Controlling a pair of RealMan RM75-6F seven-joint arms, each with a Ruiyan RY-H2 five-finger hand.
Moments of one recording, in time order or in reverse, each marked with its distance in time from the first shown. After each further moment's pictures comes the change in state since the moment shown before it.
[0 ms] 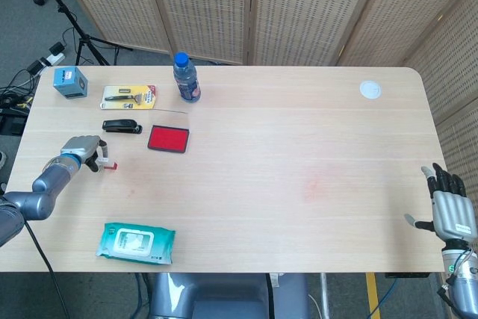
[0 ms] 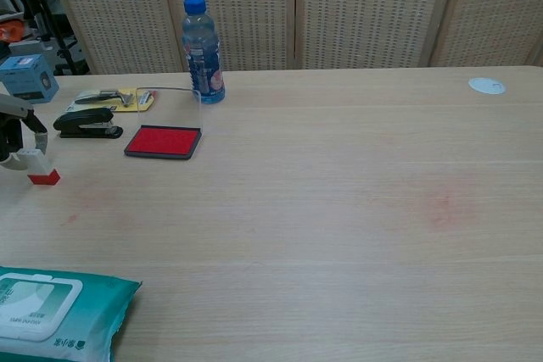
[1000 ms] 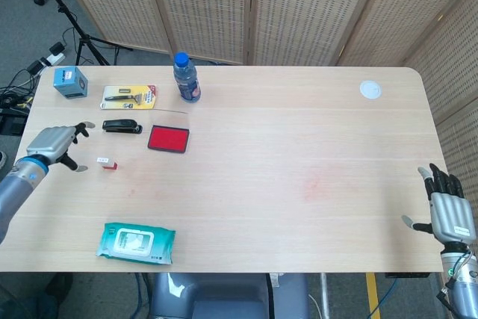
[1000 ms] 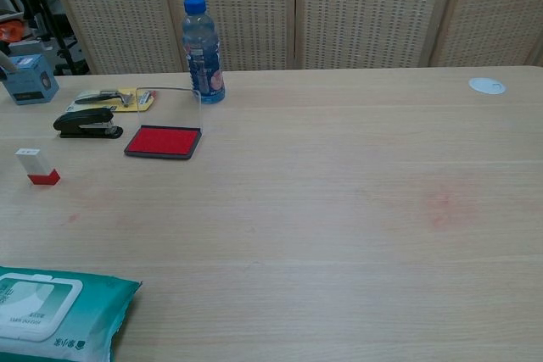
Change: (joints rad) left arm 0.164 0.429 -0.094 -0.546 0.212 0.325 -0.097; right arm -0.013 0.020 -0.013 -0.045 -0.046 0.033 0.005
